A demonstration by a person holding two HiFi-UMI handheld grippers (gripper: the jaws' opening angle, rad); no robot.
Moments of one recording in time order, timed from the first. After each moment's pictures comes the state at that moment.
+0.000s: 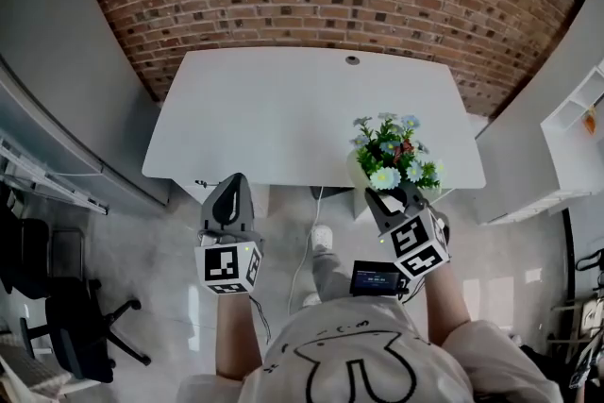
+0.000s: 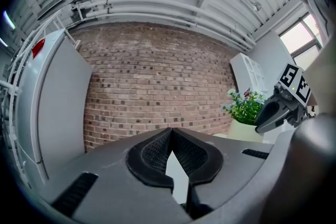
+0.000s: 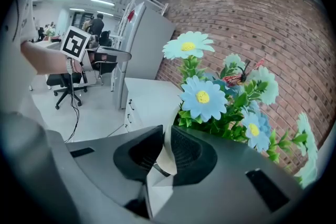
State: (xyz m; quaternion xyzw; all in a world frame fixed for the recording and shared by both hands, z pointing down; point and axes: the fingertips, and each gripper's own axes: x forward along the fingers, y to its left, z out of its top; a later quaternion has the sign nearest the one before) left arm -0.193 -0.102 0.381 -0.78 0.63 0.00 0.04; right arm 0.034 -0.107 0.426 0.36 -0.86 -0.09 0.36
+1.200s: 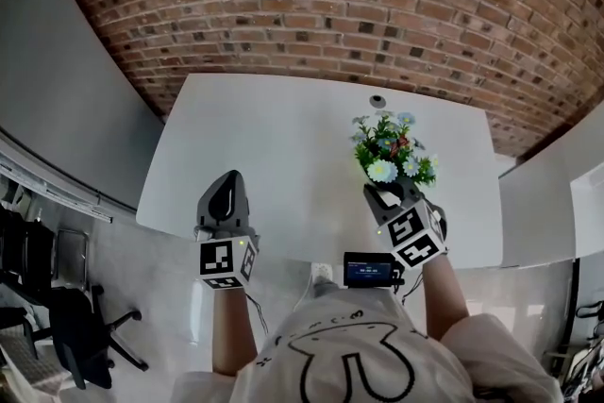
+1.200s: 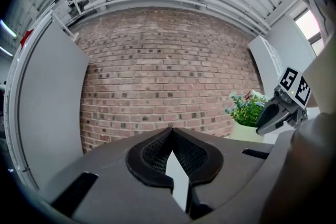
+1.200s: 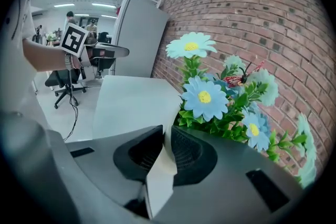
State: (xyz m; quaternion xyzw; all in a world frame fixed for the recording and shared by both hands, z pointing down) left arm -0.223 -0.332 0.388 -0.74 0.67 -0.03 0.02; right arm 0.014 -0.366 0.447 0.30 -0.87 -0.08 0.37
